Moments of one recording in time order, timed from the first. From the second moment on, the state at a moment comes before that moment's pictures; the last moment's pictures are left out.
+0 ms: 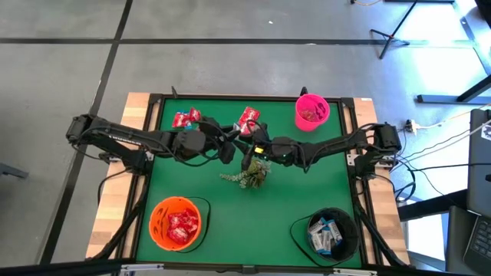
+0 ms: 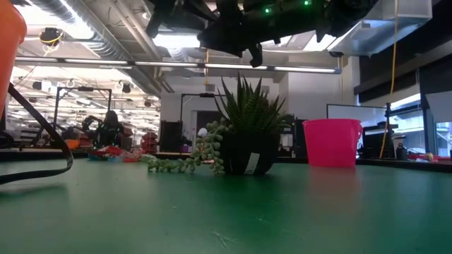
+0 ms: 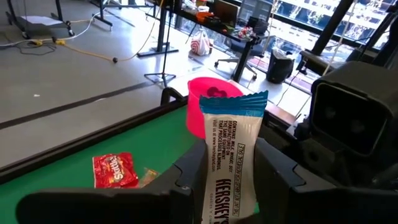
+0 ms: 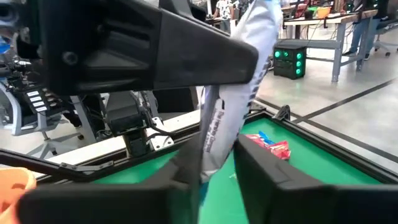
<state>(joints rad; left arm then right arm) -0.10 1.29 0.97 0.01 -0.72 -0.49 0.05 1.74 1.02 0.68 0.41 0.20</state>
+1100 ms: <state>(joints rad) -0.14 1.21 0.97 0.01 -0.64 -0.35 0.05 1.72 1.02 0.63 0.34 0.17</state>
